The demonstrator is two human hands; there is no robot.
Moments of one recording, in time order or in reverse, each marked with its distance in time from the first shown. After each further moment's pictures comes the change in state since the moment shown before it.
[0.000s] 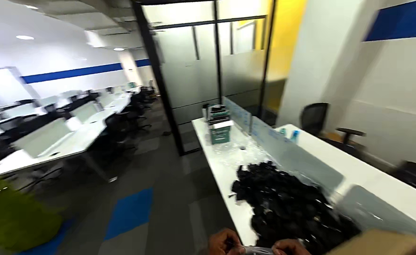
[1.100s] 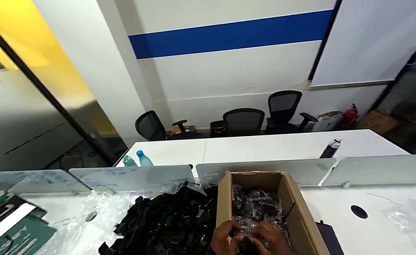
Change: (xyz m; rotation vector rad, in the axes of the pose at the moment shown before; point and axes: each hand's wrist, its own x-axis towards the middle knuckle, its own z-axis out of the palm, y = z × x) left_hand 0.085 -0.061 0.311 -0.211 -1.100 0.292; right_hand -0.124 -0.018 -0.162 -1.023 0.641 0.339
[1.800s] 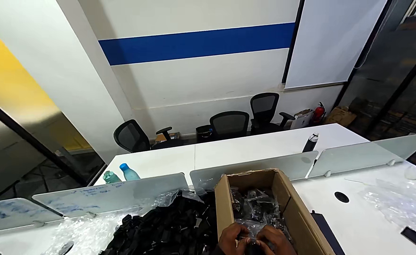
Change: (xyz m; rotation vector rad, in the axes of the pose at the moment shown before) left_hand 0.011 -0.033 -0.011 -0.025 -0.268 0.038; right_hand -0.015 -0.005 0.025 -0.079 0.044 0.143
